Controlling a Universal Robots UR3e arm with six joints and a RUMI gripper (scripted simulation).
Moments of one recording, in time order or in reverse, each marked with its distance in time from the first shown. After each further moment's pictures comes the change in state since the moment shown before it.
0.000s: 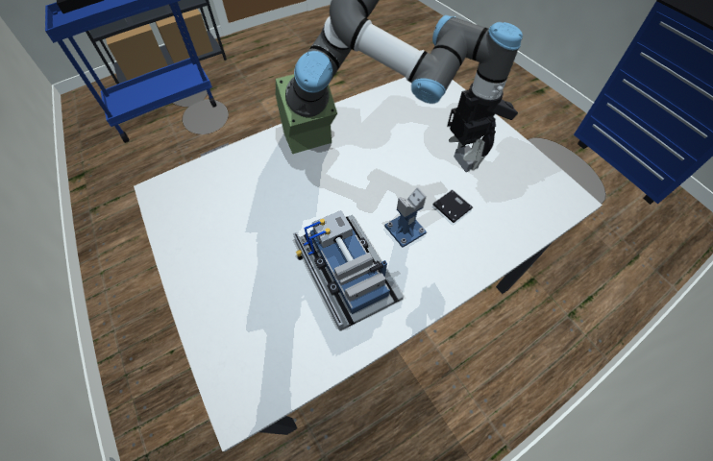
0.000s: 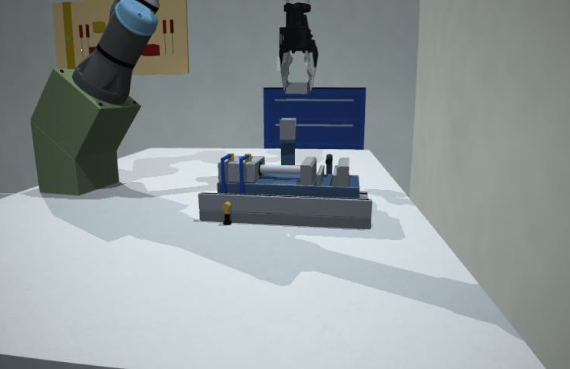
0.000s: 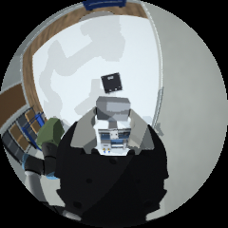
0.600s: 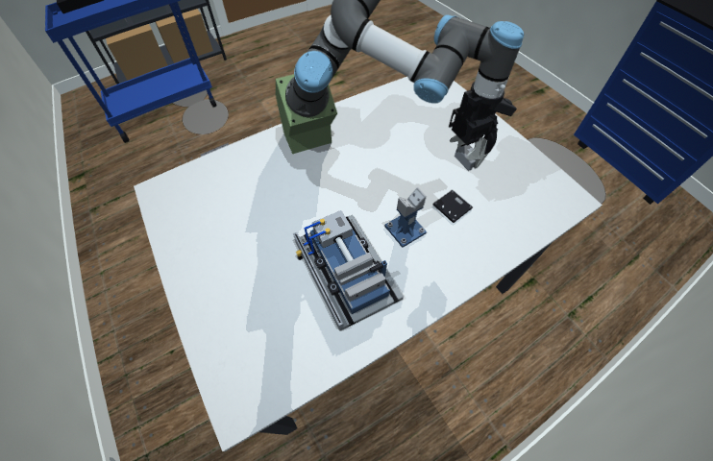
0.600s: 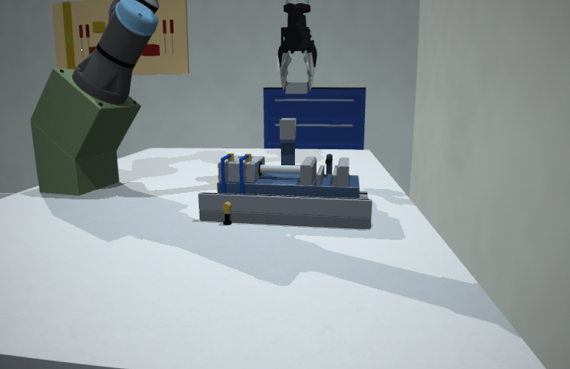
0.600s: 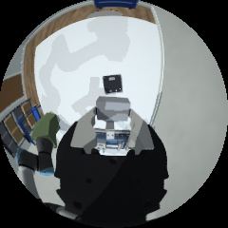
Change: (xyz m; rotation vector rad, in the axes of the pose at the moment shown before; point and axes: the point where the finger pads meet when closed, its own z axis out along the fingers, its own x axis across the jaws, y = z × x) arm -0.003 -0.005 0.000 0.000 0.002 -0.106
